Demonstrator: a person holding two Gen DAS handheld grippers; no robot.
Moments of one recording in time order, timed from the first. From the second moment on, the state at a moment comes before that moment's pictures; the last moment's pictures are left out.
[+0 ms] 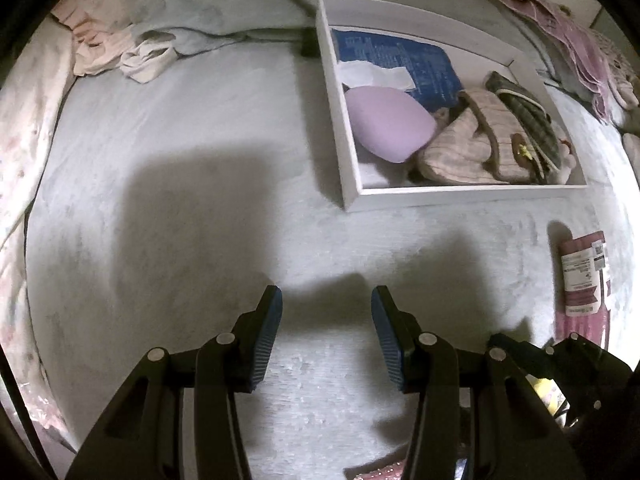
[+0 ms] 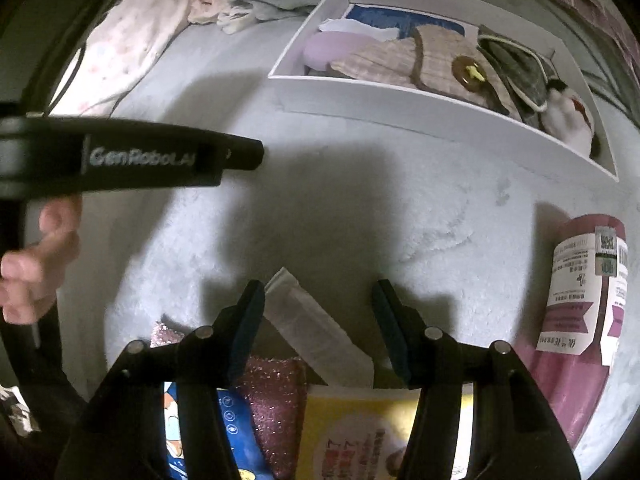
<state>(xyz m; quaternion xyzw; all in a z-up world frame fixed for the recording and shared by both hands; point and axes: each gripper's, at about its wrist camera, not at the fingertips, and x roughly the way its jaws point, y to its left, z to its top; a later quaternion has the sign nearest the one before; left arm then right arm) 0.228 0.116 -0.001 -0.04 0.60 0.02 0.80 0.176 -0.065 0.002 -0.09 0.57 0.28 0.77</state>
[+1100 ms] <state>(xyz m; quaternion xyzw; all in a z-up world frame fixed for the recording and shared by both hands) 0.226 0.094 0.042 -0.07 0.56 0.00 0.82 0.202 -0.107 0.029 -0.01 0.52 0.23 0.82</state>
